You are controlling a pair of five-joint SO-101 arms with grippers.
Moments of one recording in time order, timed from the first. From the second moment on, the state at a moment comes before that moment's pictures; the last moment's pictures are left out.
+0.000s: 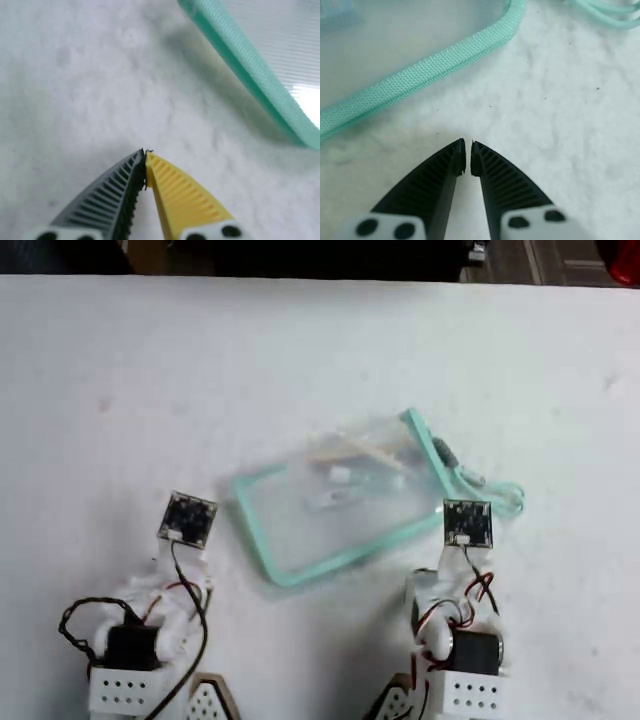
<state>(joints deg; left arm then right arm) -3.0 -103.3 97.1 72.9 -10.2 1.6 -102.8 96.4 72.4 3.9</state>
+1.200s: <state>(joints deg) -2.9 -104.4 71.6 63.5 -12.1 1.6 -102.8 96.4 72.4 3.9</state>
